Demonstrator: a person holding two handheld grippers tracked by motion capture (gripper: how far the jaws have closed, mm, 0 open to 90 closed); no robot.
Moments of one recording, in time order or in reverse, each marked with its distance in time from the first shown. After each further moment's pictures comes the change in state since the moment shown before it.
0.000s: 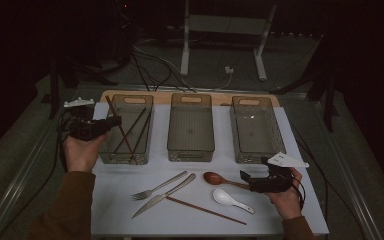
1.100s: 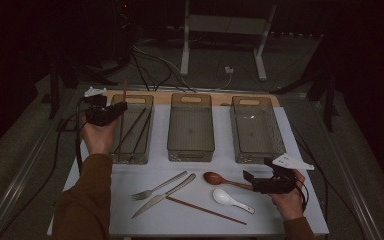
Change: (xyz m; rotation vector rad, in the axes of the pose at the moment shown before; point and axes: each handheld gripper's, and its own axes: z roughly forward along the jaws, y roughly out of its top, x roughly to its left) left arm 0.015 0.018 0.061 -0.091 0.125 0.018; right arm -0.006 -0.006 -0.005 -0.031 0.002 0.037
